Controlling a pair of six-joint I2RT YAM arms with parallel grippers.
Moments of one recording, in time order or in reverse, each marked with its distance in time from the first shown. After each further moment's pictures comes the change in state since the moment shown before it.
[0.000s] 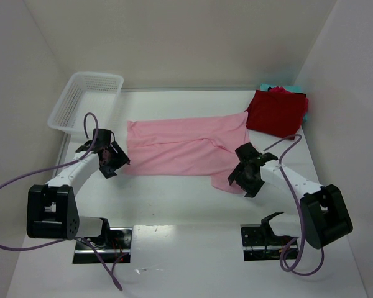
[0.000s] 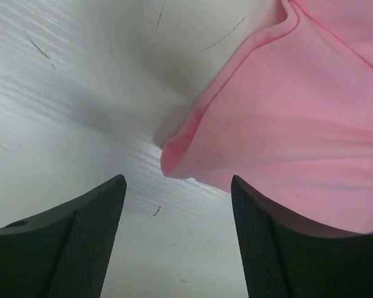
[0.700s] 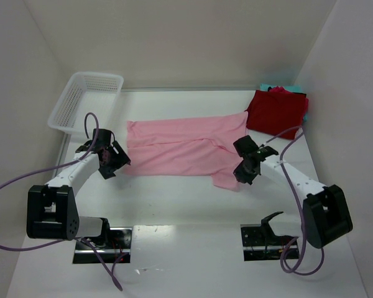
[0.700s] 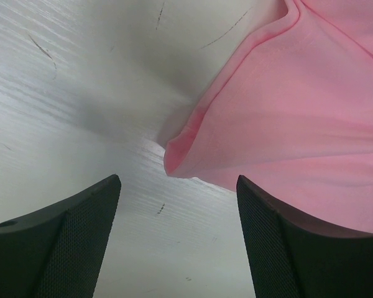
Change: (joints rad) left arm 0.000 -0.003 0.000 -0.008 0.001 0.024; right arm 0.027 0.024 0.111 -0.041 0.122 0.074
